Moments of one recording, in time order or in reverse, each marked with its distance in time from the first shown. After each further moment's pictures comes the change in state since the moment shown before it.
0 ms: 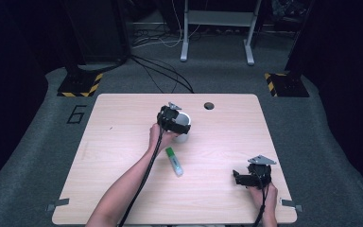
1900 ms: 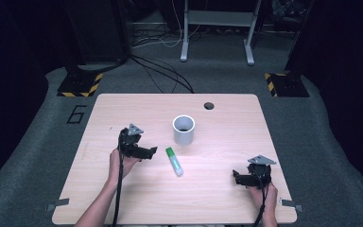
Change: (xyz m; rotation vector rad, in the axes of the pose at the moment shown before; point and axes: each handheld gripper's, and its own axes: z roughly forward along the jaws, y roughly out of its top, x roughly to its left) left arm 0.036 -0.108 -0.117 0.007 0.035 -0.012; right arm 0.000 0.000 0.000 0.002 0.002 0.000
